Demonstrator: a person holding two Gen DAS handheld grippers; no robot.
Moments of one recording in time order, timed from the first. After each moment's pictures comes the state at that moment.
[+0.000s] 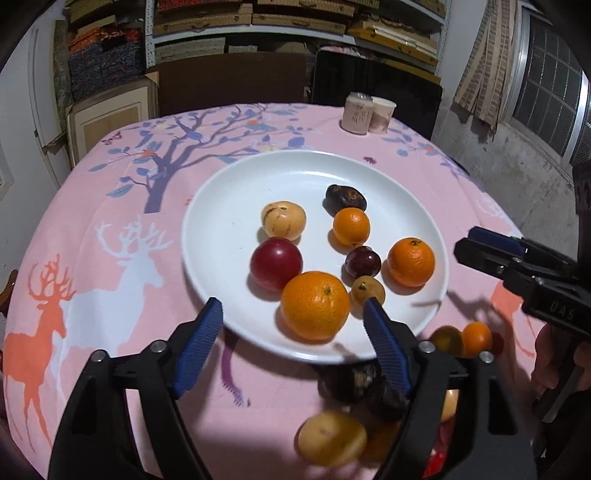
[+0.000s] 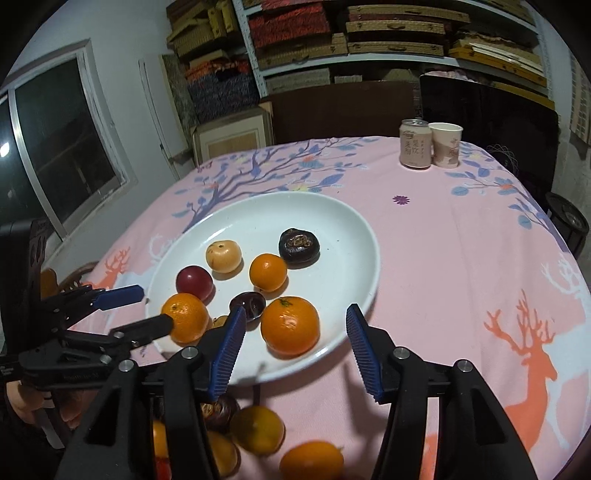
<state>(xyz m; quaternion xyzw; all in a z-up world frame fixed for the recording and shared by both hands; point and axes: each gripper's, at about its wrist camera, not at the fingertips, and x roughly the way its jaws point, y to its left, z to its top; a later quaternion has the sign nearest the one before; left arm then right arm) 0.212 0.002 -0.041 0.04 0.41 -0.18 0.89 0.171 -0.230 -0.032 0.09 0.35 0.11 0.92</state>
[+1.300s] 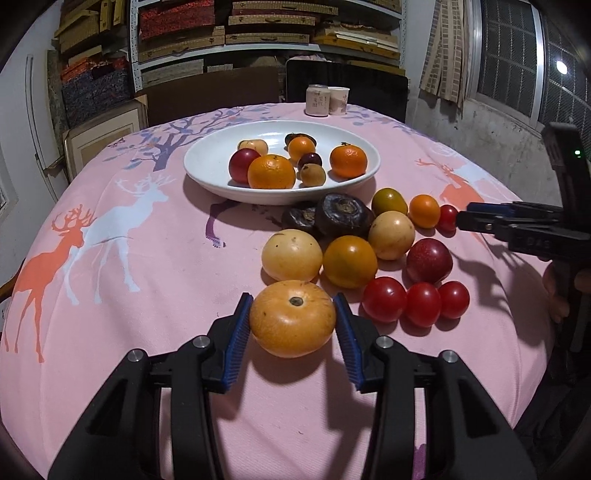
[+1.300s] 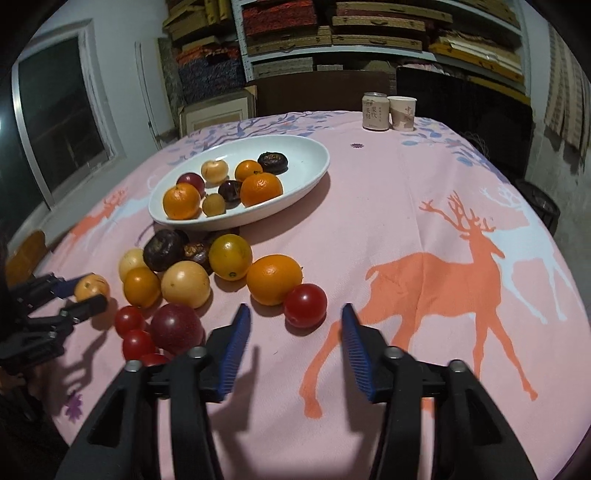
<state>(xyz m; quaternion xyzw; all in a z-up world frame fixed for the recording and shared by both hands) 0.072 0.023 -0.079 0.09 0.37 -0.21 0.90 0.072 -0.235 -0.078 0.02 0.39 0.06 0.92</state>
